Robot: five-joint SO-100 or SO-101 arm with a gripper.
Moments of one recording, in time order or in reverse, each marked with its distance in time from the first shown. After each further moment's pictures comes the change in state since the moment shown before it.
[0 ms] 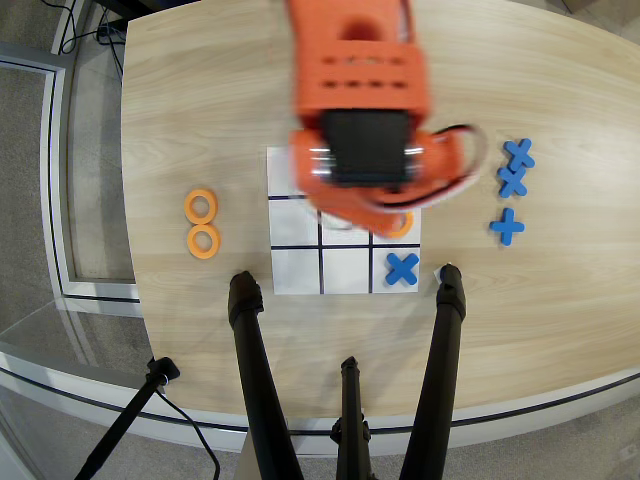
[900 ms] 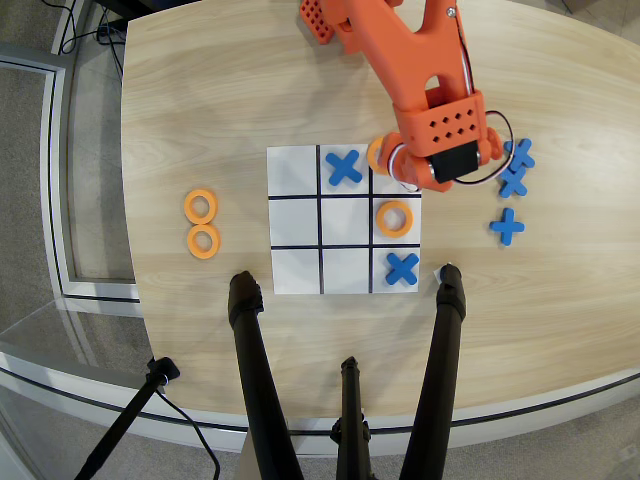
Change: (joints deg) arm -16.3 -8.7 29.2 -25.7 8.5
